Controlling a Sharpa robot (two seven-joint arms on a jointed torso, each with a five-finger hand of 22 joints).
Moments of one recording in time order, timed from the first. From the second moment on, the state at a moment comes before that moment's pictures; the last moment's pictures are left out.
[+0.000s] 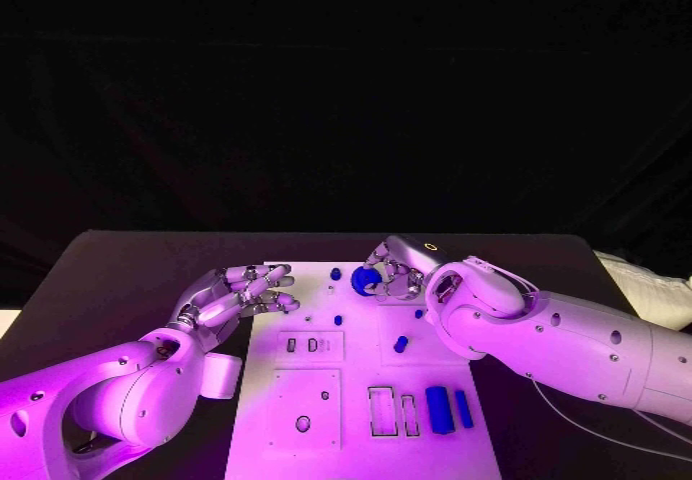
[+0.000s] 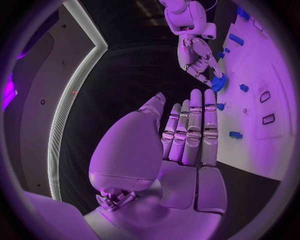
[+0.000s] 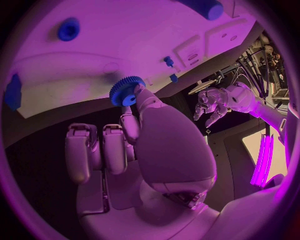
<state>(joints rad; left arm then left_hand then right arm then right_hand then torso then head) 1.18 -0.94 -0.04 1.78 0.03 -0.39 0.43 1.41 -0.06 0.14 0.17 0.15 1.02 0.20 0.09 0.07 1.11 0.14 0.08 0.08 1.20 0.08 0.24 0.27 0.16 1.09 0.19 0.24 0.11 1.09 -0.80 0.18 1.60 -1.64 -0.39 -0.38 1.47 -0.10 0.18 0.21 0.15 1.10 0.11 0.09 0.07 1.40 0.04 1.16 1.24 1.47 -0.04 1.44 1.31 0.05 1.44 0.06 1.49 1.31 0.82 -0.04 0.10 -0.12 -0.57</state>
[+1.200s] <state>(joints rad) 1.18 -0.93 -0.04 1.78 0.03 -0.39 0.43 1.41 -0.06 0.15 0.16 0.15 1.02 0.20 0.09 0.07 1.11 0.14 0.08 0.08 1.20 0.08 0.24 0.27 0.16 1.09 0.19 0.24 0.11 1.09 -0.63 0.16 1.49 -1.72 -0.36 -0.38 1.41 -0.14 0.19 0.22 0.15 1.07 0.13 0.06 0.07 1.41 0.03 1.12 1.21 1.47 -0.04 1.44 1.31 0.05 1.44 0.07 1.49 1.31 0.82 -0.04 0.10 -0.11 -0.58</state>
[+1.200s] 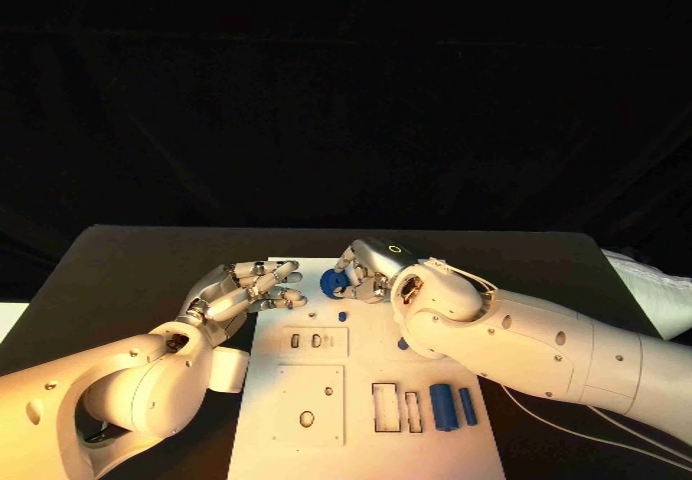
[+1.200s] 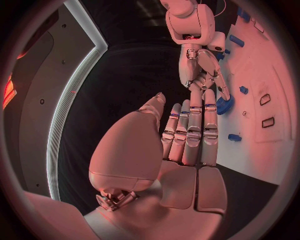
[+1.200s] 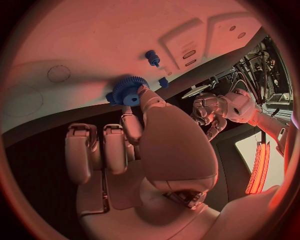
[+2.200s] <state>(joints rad) 1.18 -0.93 -0.04 1.78 0.03 -0.39 0.42 1.41 -0.06 0.14 0.16 0.15 1.02 0.20 0.08 0.07 1.11 0.14 0.08 0.08 1.20 0.08 0.24 0.28 0.16 1.09 0.19 0.24 0.11 1.09 -0.63 0.15 1.47 -1.69 -0.31 -0.38 1.28 -0.10 0.08 0.29 0.23 0.99 0.14 0.06 0.07 1.37 0.05 1.05 1.18 1.47 -0.02 1.44 1.31 0.05 1.43 0.09 1.49 1.31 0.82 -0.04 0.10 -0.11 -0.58</state>
